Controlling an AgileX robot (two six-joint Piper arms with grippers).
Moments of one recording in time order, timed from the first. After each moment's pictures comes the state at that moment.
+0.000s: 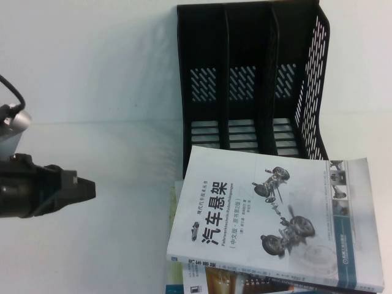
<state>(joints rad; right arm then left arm) 0.02 1.14 -0.82 0.48 0.90 -0.43 0.08 1.21 -0.81 -0.95 0.85 0.63</state>
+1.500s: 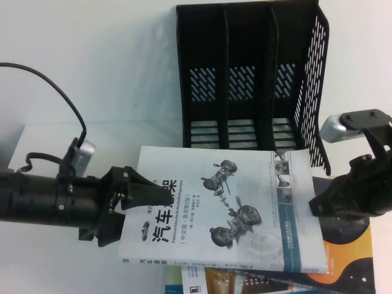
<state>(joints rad) 0.30 1.47 -0.92 0.60 0.75 -0.49 -0.01 1.61 -0.82 -1.33 1.07 0.66</state>
